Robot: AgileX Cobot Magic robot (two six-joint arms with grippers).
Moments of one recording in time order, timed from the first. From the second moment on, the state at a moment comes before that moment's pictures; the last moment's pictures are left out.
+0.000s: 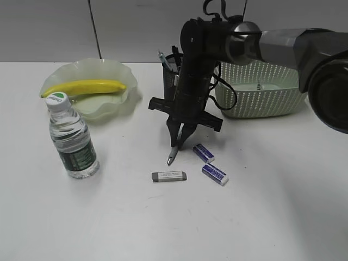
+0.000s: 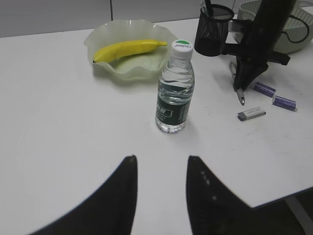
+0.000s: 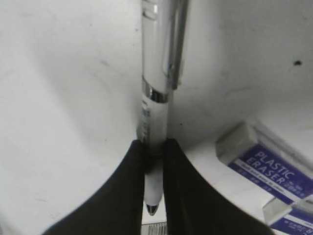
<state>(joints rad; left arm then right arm) -0.55 -0.01 -0.54 0.18 1.07 -0.27 0.56 2.50 -2.03 0.25 1.18 0.78</state>
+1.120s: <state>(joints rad) -0.55 -0.01 -0.54 0.18 1.07 -0.27 0.56 2.21 -2.04 -0.10 0.78 0.48</state>
